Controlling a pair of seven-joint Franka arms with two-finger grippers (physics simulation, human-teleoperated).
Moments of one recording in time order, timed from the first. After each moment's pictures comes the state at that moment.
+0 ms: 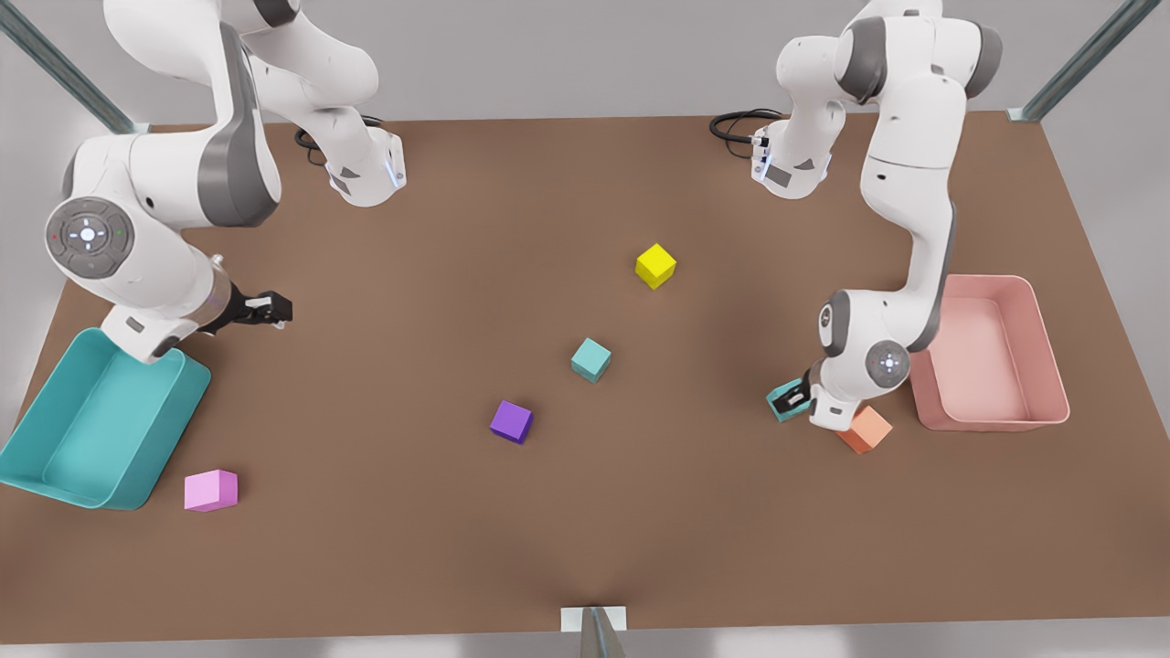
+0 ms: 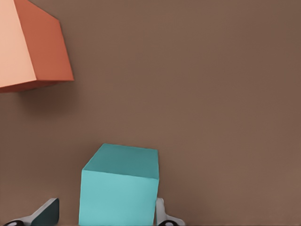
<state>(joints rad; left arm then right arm) -0.18 0.52 0.04 -1.94 -0.14 2.31 -0.54 0.09 0.20 0.06 -1.38 -0.13 1.40 0.00</state>
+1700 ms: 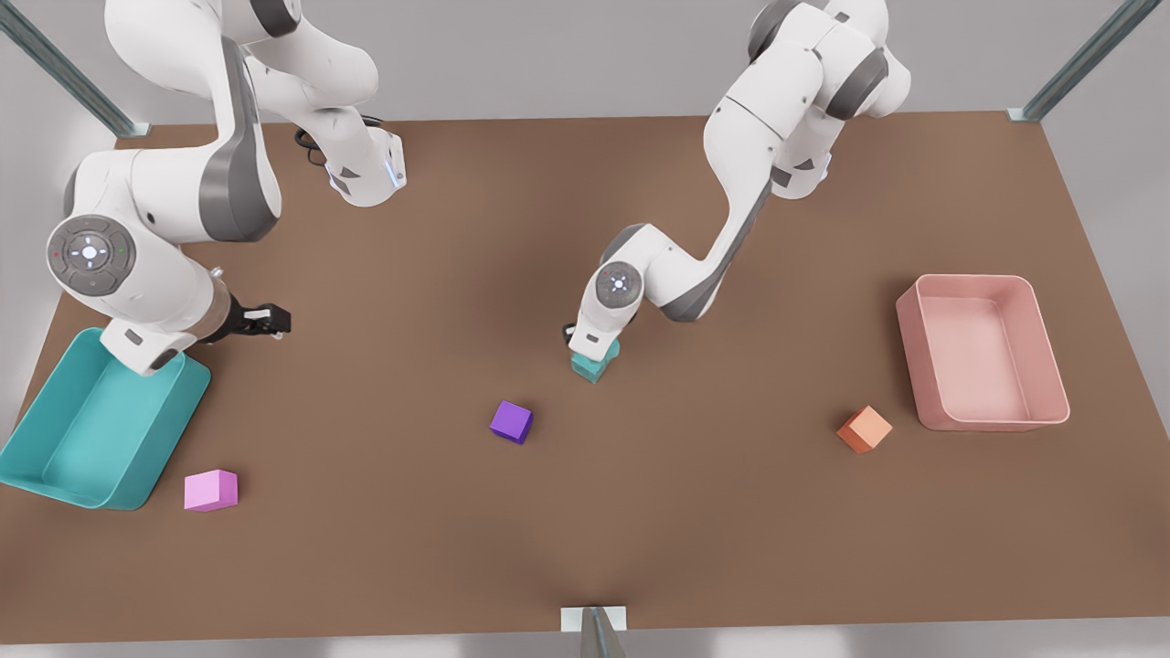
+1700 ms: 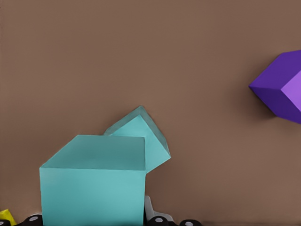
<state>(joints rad) -0.68 0.63 -0.12 -1.60 -0.14 2.15 -1.05 0.09 0.24 0.05 -1.34 -0.14 1.40 0.02</state>
